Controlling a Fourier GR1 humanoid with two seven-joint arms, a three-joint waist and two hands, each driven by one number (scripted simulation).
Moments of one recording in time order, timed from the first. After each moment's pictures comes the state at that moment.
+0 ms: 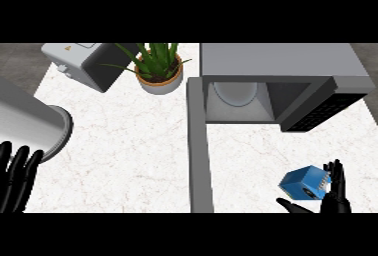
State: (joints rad) left arm 0.40 0.01 -0.04 -2.36 0.07 -0.13 0.04; right arm 0.08 -0.09 -0.26 -0.90 -0.11 -0.06 -0.95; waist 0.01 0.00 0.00
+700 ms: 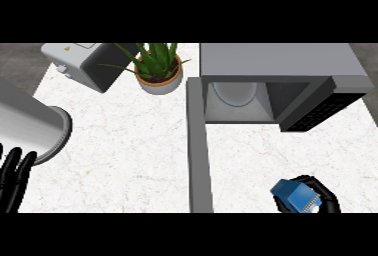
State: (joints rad) left arm 0.40 0.01 -0.04 -2.40 0.08 -0.13 0.08; right arm 0.04 -0.12 -0.17 -0.84 -0.04 0.03 -1.07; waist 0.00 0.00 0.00
